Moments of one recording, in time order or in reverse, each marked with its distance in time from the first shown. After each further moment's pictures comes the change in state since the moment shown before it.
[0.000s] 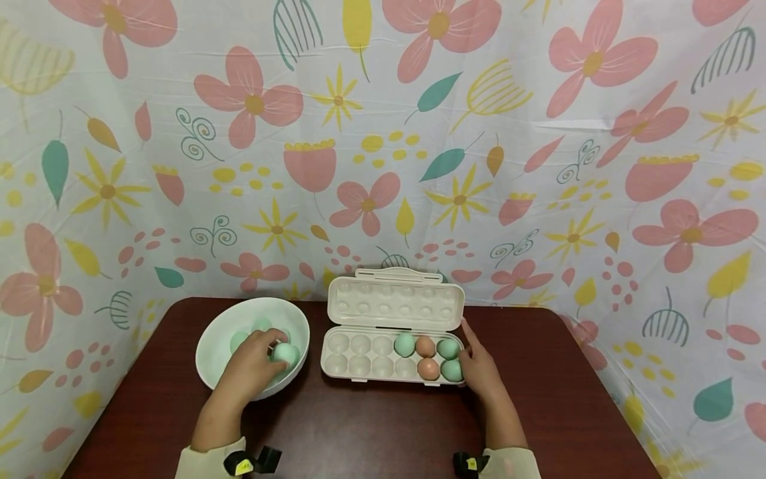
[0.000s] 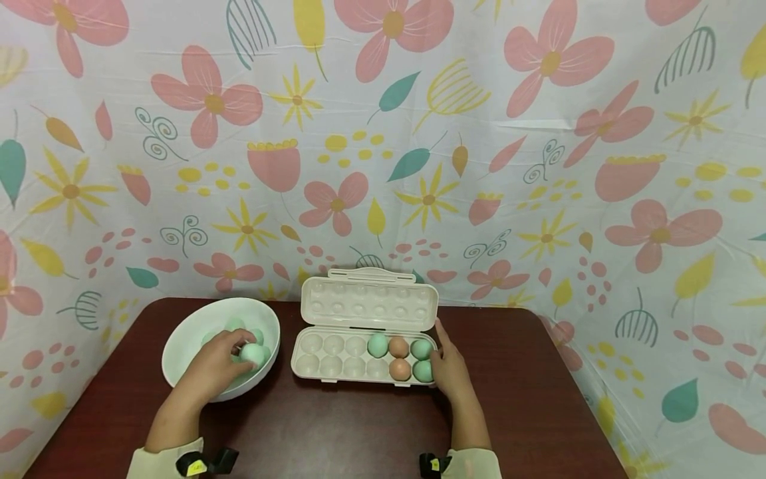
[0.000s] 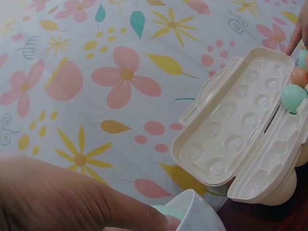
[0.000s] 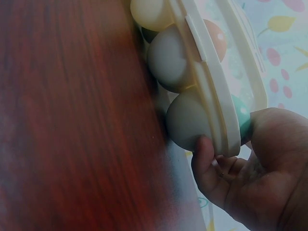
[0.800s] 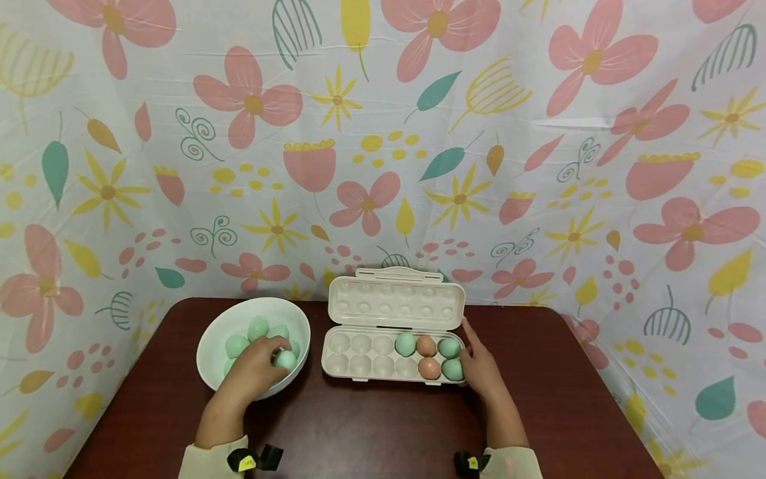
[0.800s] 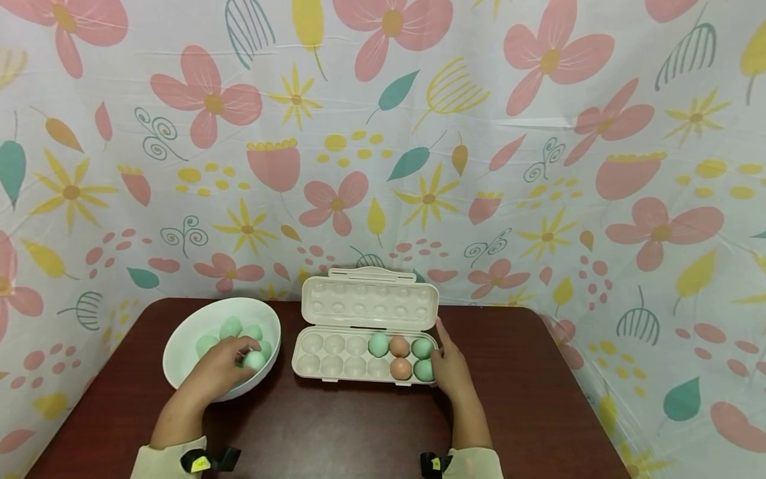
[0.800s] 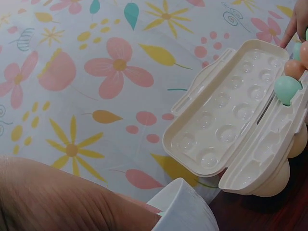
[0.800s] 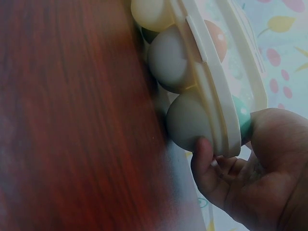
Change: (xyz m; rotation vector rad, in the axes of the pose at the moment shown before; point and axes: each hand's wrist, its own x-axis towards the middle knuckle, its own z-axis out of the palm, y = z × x) left_hand 0.003 -0.011 0.010 0.004 -0.061 0.038; right_hand 0.000 0.000 0.000 0.005 -0.031 0.008
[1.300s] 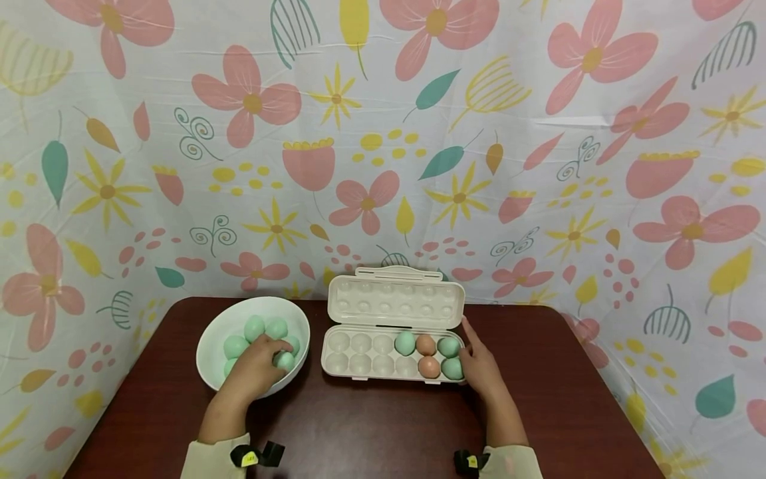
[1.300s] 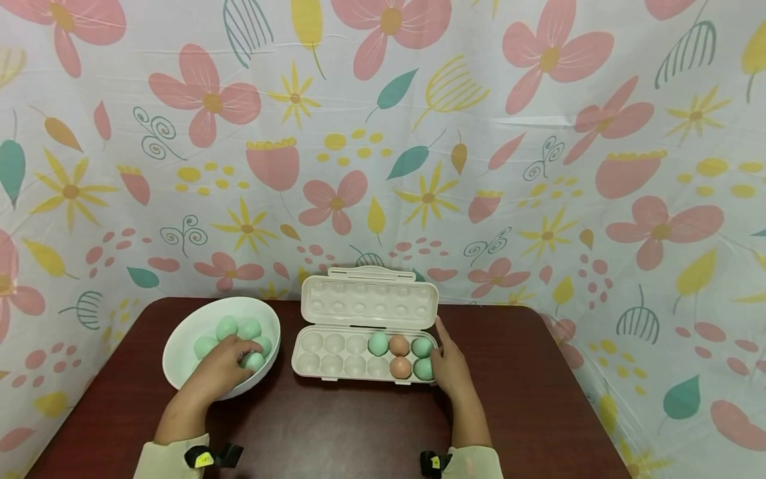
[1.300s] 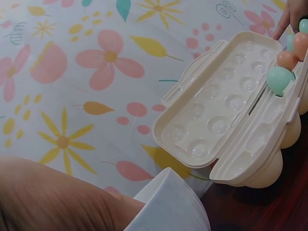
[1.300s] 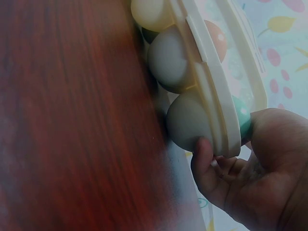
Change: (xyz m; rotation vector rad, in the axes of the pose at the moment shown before) left_hand 0.003 -0.004 0.008 0.054 0.017 0.031; right_hand 0.002 0.003 0.000 -0.008 0.002 -0.008
